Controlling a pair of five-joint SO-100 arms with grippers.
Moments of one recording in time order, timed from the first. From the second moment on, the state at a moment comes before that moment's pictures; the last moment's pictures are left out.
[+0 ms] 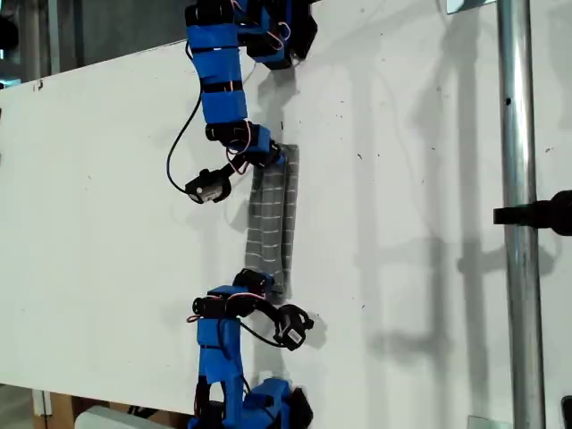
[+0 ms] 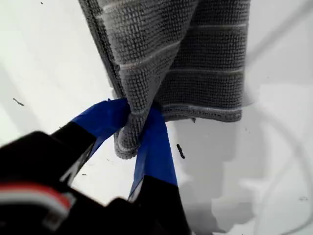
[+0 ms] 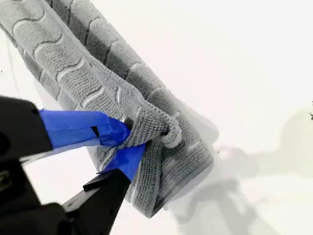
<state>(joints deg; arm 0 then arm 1) -9.9 77.6 85.3 80.9 -62.2 4.0 94.1 114.3 70.7 40.7</state>
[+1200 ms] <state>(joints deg) -6.2 122.0 113.4 86.8 -69.6 7.8 136.0 127.3 90.8 62.1</state>
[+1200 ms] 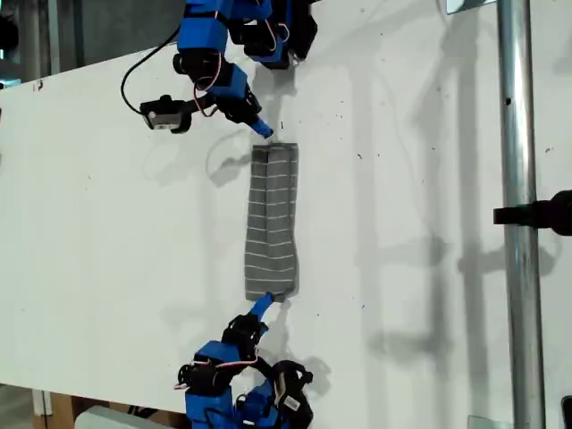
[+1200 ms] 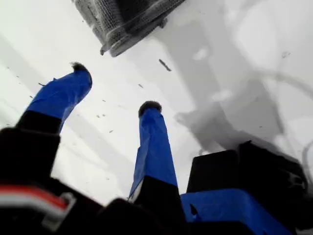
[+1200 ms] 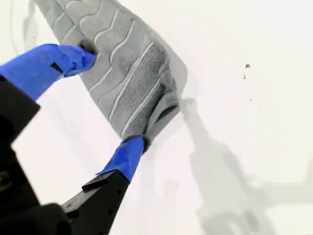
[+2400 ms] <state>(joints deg) 1.1 199.2 178.2 72.9 -81.6 13.1 142.8 147.7 69.4 71.7</state>
